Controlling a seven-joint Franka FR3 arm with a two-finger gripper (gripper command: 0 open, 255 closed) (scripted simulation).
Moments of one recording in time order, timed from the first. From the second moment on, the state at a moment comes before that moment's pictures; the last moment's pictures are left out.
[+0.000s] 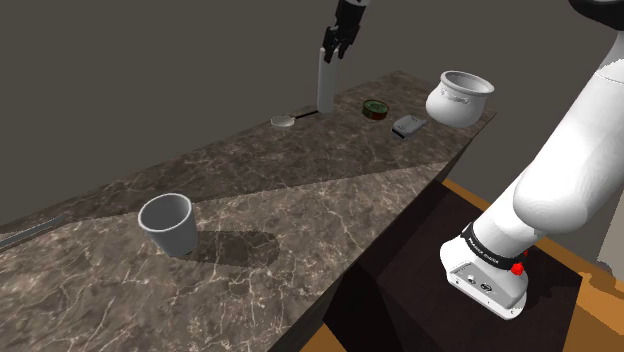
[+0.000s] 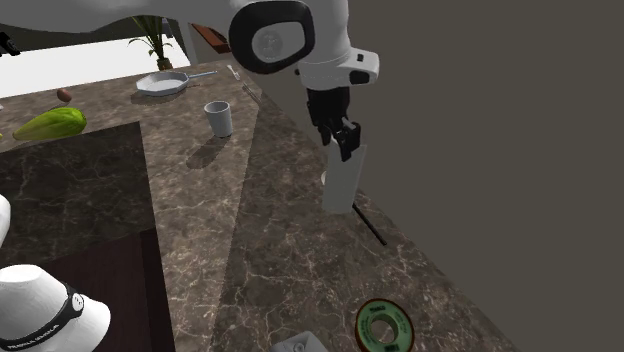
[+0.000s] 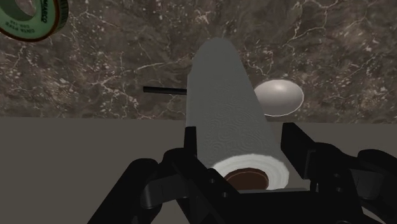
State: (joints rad) arm 0.01 0.15 -0.06 -1.76 0.05 2.11 -0.22
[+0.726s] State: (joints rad) arm 0.00 0.13 -0.07 -1.63 0.05 1.96 -0.21
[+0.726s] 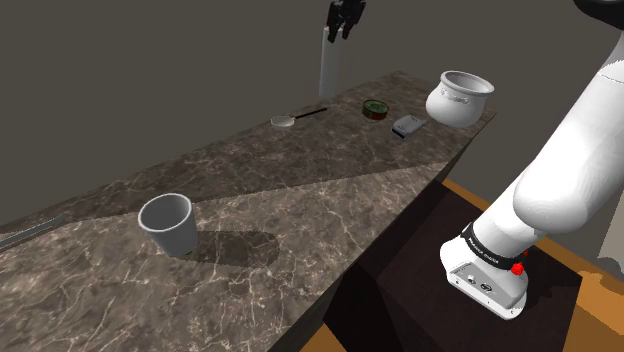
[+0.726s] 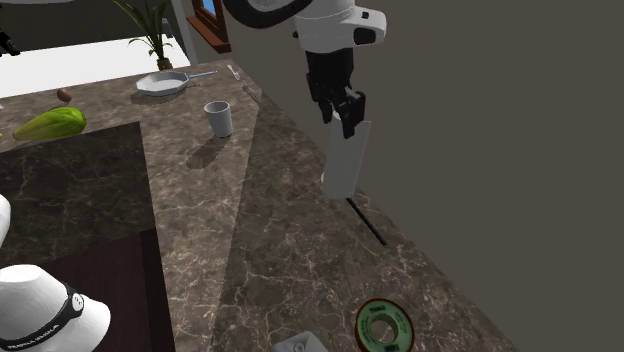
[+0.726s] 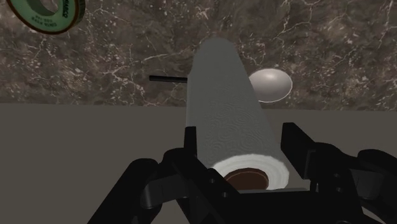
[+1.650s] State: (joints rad) arm 0.00 0.17 -0.07 -1.39 0.05 1.76 -0.21
